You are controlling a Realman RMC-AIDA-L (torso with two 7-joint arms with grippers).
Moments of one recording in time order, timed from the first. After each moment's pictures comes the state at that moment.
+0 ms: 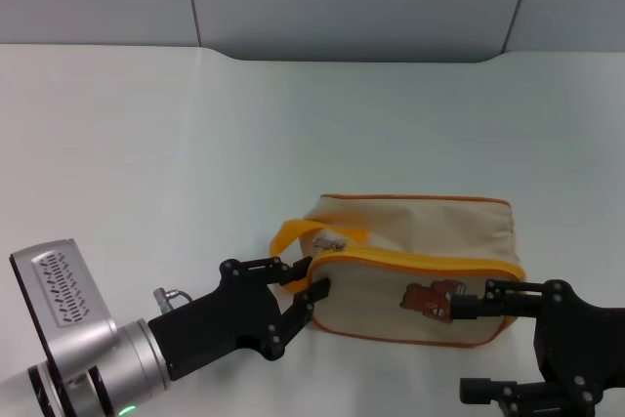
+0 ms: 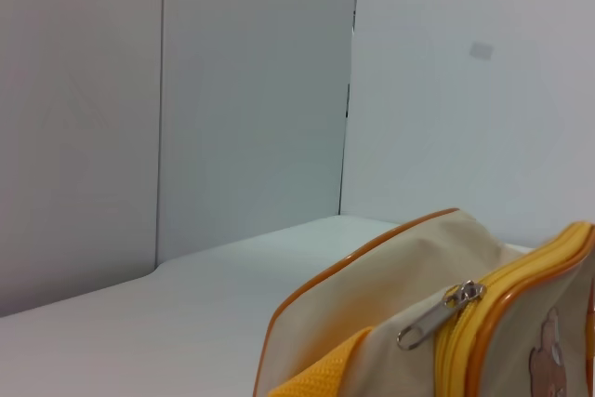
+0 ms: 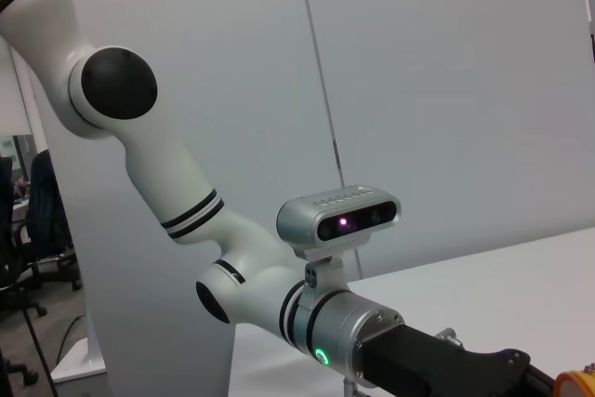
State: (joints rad) left arm -0.53 -2.08 0.73 -0.13 1.61 1.37 -0.43; right arm 0.44 2.08 -0.50 -0.57 -2.19 -1.99 1.03
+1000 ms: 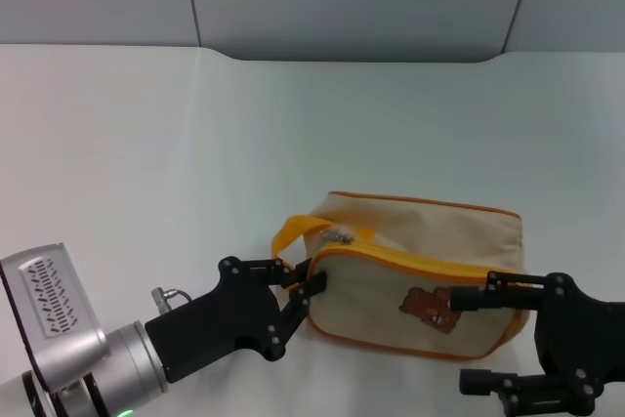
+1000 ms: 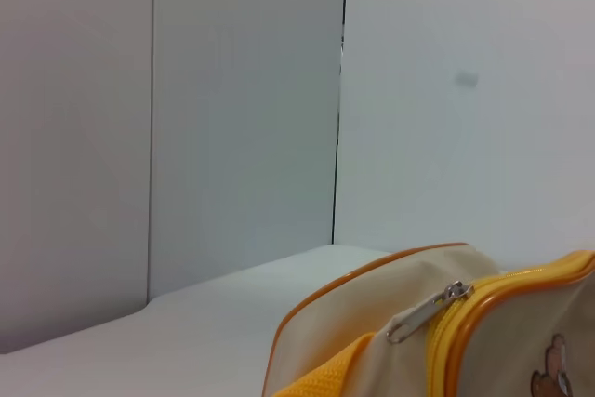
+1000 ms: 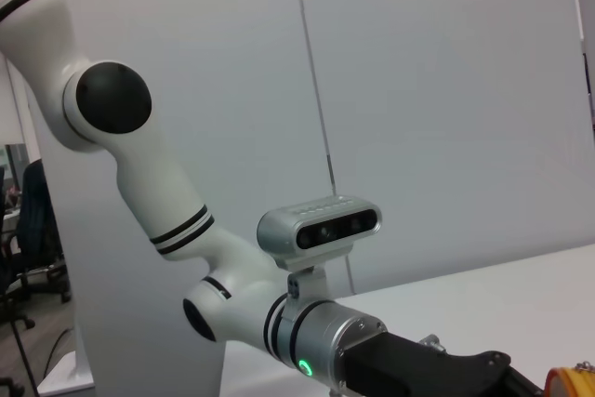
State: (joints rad) left arm -0.52 -2.08 0.73 -0.13 1.60 1.42 -0.39; right arm 0.44 2.08 -0.50 -0.57 -2.16 -2.00 1.02
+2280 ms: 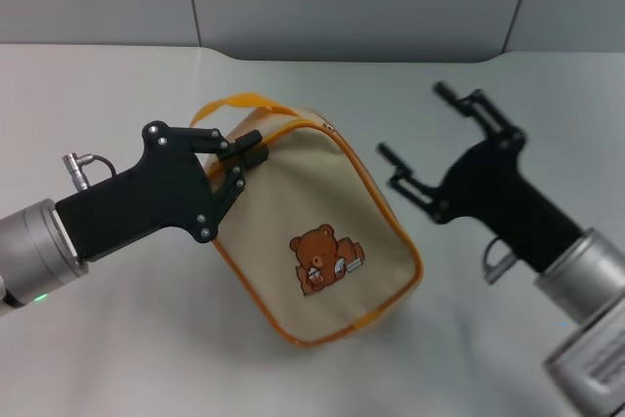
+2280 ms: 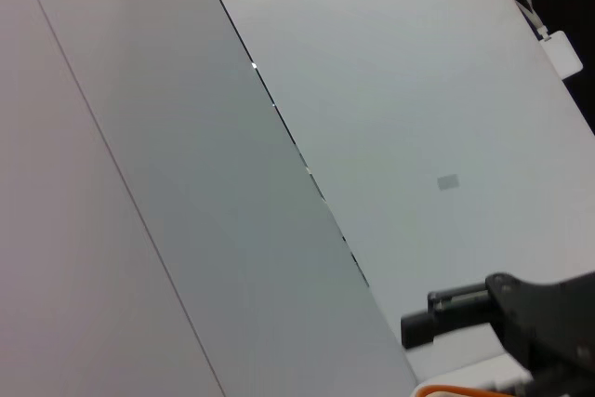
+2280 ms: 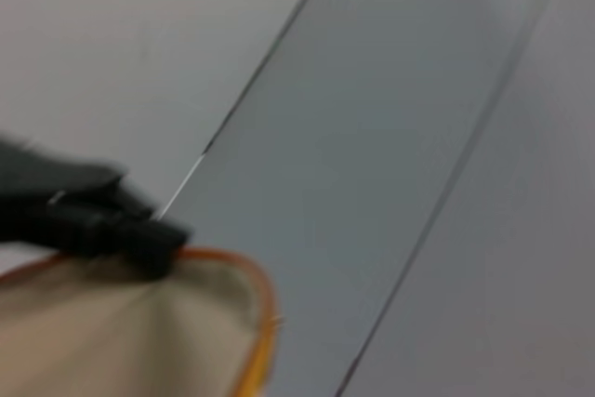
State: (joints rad) left arm -0.50 -2.08 0.69 0.33 1.61 1.67 -0.33; right arm 0.57 2.09 -0.48 0.21 -1.45 -1.55 -0.37
